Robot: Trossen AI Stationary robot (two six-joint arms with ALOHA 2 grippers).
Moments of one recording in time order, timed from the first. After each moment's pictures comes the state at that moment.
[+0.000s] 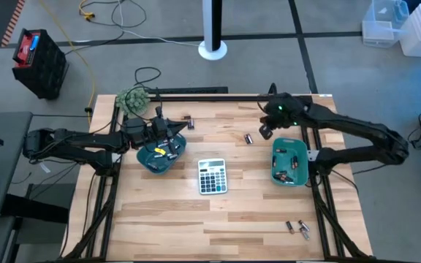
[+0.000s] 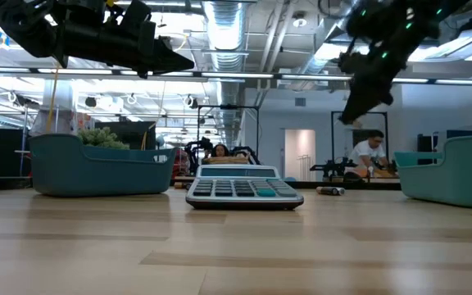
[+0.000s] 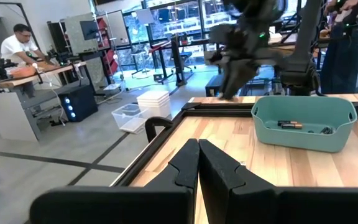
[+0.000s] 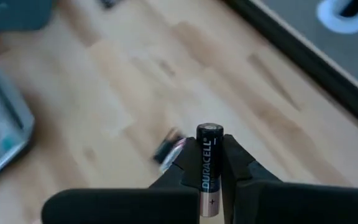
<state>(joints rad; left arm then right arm) 0.25 1.08 0.44 0.69 -0.17 0.19 -0.52 1.08 0.82 -0.58 0.05 0.15</state>
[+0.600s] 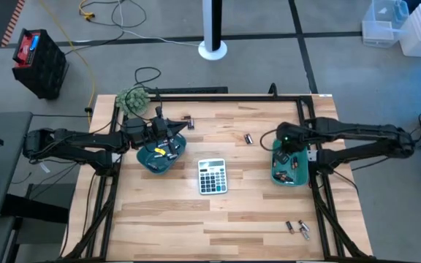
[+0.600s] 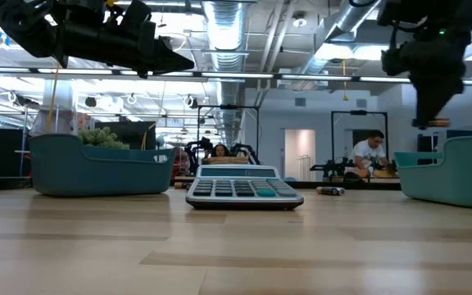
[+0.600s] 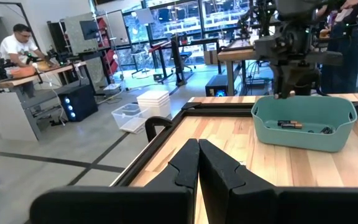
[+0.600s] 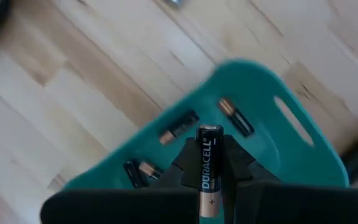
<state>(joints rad) 0.25 1.09 0.44 0.69 -0.17 0.20 -0.16 0.97 0.82 -1.13 0.12 0.63</state>
